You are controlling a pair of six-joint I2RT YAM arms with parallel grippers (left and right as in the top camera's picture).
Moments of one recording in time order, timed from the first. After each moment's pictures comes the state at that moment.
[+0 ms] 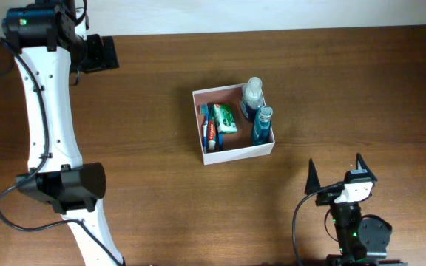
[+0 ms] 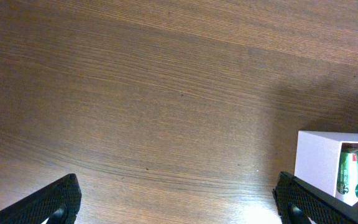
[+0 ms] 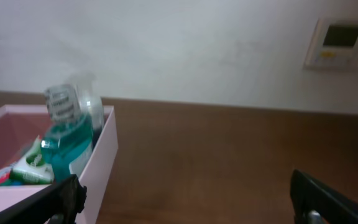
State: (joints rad) left arm 0.05 2.20 2.65 -1.61 -0.04 -0.14; right arm -0.10 0.01 0.01 -0.02 -0.14 -0.05
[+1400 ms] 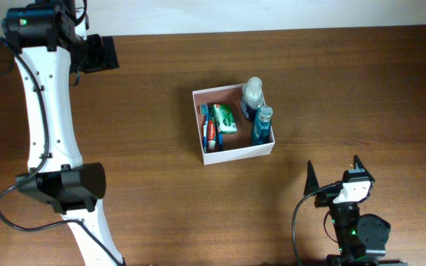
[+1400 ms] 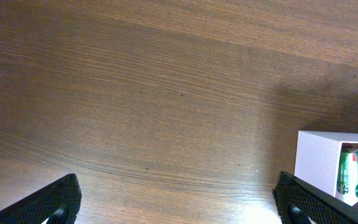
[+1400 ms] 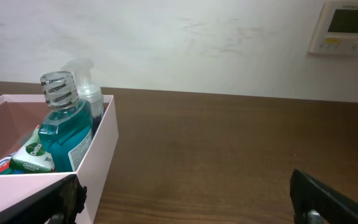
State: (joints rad) left arm 0.05 2.20 2.65 -1.61 -0.04 -0.14; right arm -0.10 0.01 0.01 -0.06 -0.14 -0.05
